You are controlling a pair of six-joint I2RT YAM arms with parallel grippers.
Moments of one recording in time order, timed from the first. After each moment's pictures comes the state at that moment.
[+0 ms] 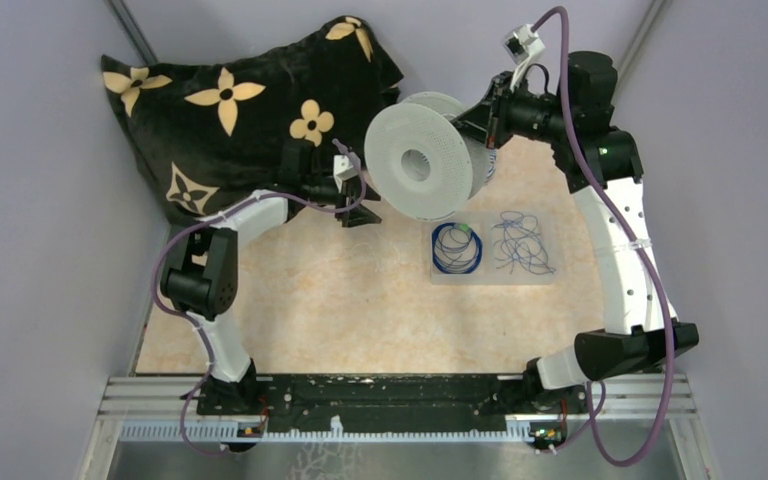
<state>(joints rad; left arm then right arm) -0.32 1.85 1.26 0.05 1.14 0.47 0.20 1.43 1.86 -0.65 -0.78 0.16</state>
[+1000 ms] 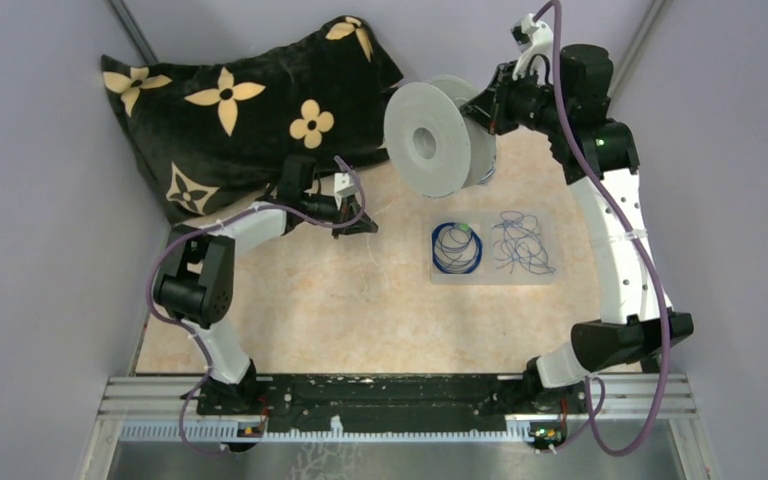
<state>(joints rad) -0.34 1.82 1.14 0.01 1.16 0.50 0.20 1.47 1.91 -0.68 -0.56 0.15</state>
